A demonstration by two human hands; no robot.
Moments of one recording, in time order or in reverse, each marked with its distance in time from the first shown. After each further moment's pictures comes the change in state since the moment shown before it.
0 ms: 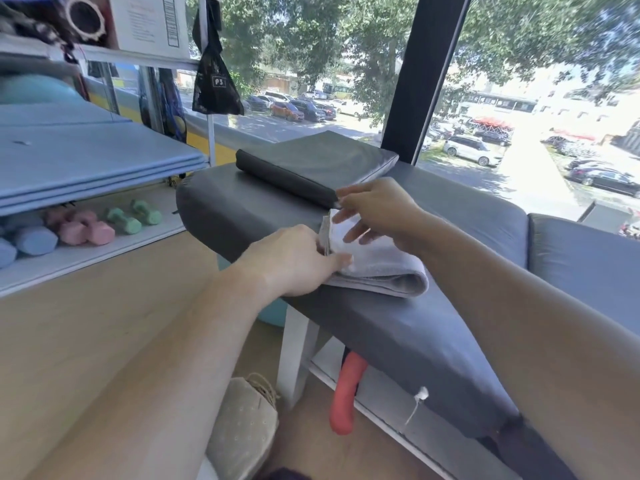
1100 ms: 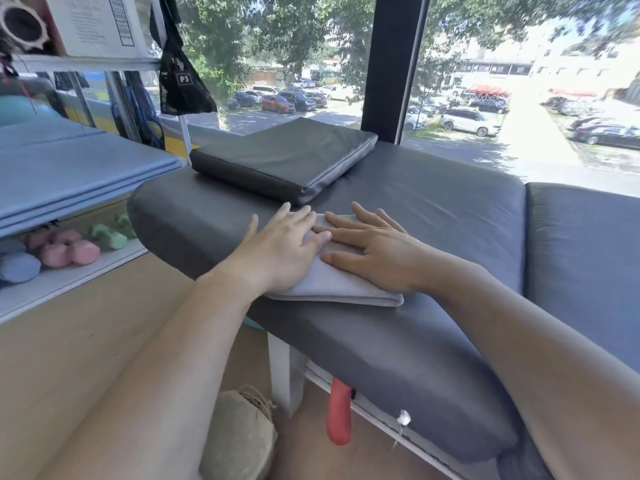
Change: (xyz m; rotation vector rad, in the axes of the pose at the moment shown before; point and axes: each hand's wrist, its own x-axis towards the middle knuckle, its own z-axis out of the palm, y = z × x) left_hand 0.080 0.011 0.041 0.213 0.005 0.188; right_hand -0.003 0.089 -0.029 -0.692 -0.231 -0.278
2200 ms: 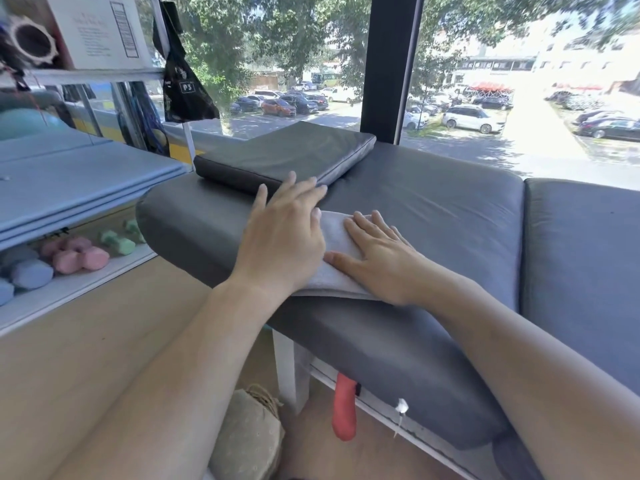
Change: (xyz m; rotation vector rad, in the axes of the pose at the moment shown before) left_hand -0.019 0.025 -0.005 -0.082 0.534 0.139; right_hand -0.018 -0.011 0.012 0.030 0.048 0.200
